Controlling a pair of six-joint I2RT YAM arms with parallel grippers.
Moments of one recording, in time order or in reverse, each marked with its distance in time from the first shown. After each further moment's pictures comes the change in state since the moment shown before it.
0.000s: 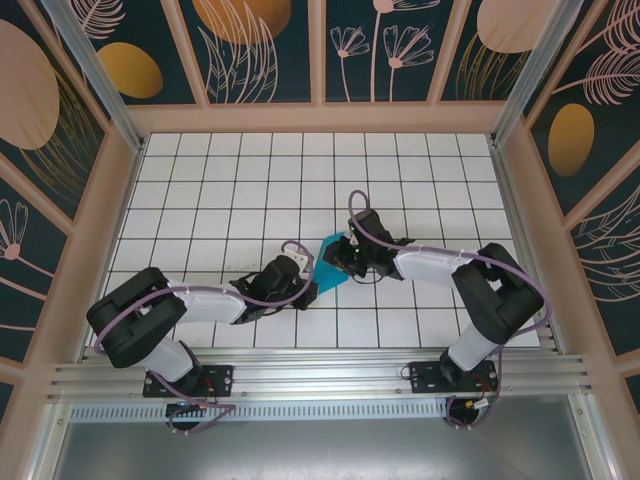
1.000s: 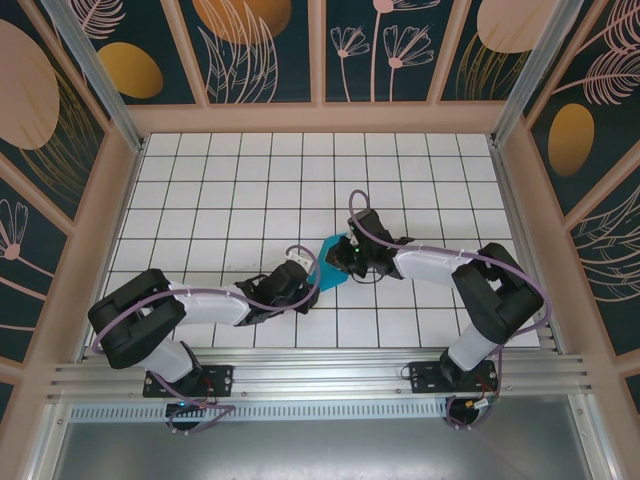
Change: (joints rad) left arm -0.067 -0.001 0.035 -0.103 -0.147 0.033; right arm 0.000 0.001 0.010 -0.023 0.003 0.017
